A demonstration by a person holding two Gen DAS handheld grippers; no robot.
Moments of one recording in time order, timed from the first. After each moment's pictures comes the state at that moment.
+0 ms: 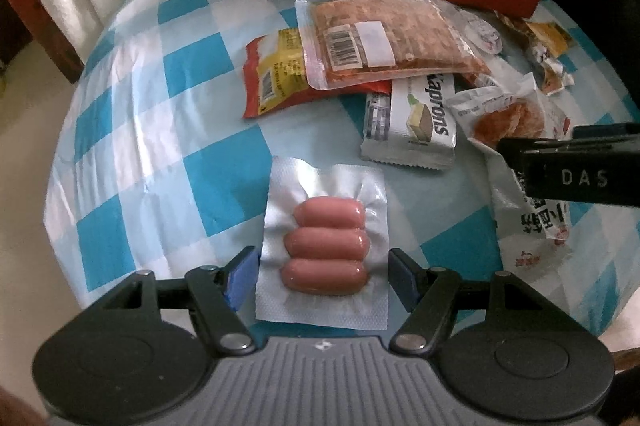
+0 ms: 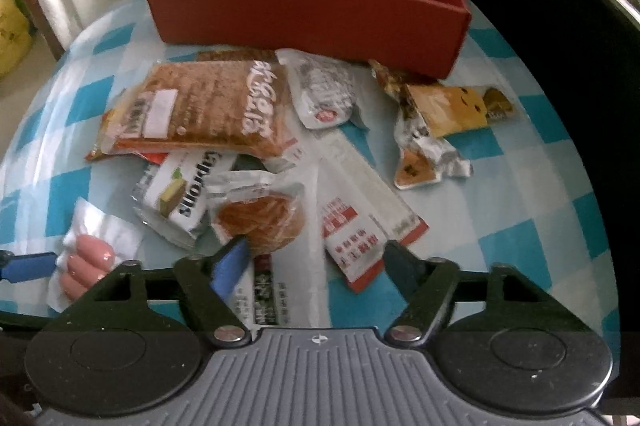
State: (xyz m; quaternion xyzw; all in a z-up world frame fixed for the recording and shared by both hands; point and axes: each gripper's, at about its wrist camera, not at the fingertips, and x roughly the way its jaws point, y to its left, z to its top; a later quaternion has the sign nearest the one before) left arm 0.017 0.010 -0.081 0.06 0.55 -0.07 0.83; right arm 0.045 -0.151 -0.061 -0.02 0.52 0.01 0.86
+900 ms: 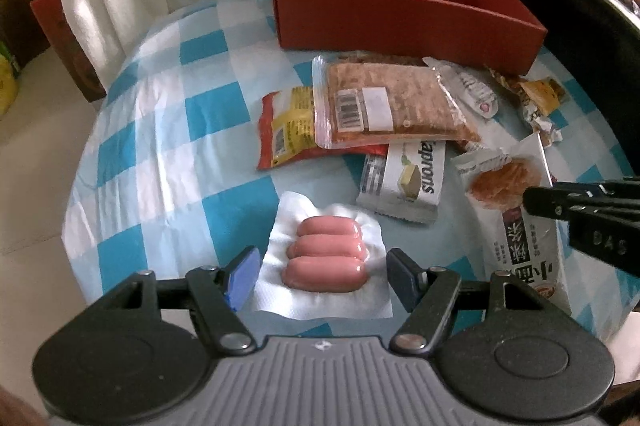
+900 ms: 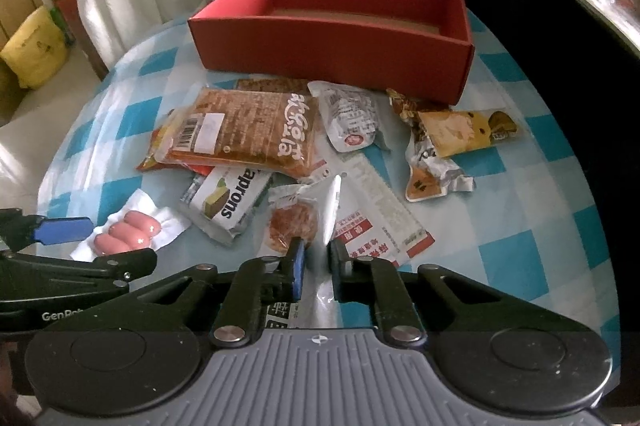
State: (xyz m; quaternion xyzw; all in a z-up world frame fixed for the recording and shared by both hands) left arm 0.015 0.013 -0.048 0.03 0.51 -0.05 0.86; right arm 0.028 -0.162 -0.029 0.00 0.49 0.07 0.87
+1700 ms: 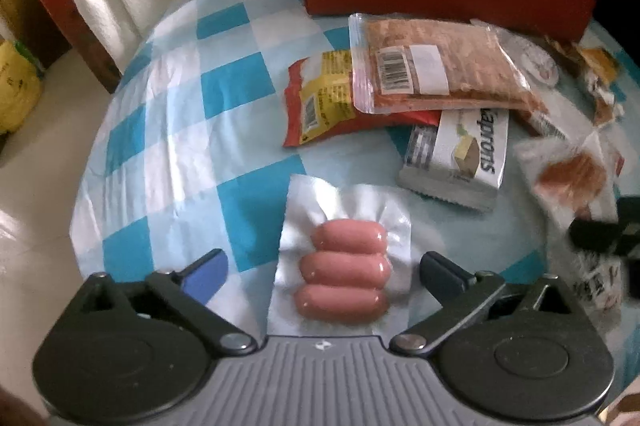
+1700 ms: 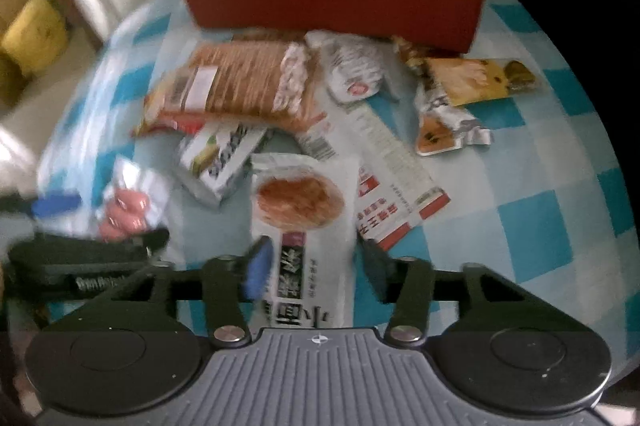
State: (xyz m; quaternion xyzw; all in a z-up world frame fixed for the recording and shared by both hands) left arm 0.031 0.015 -0.088 0.06 0.52 0.00 0.85; right arm 0.032 -0.162 -0.057 0.00 0.54 0.07 0.84
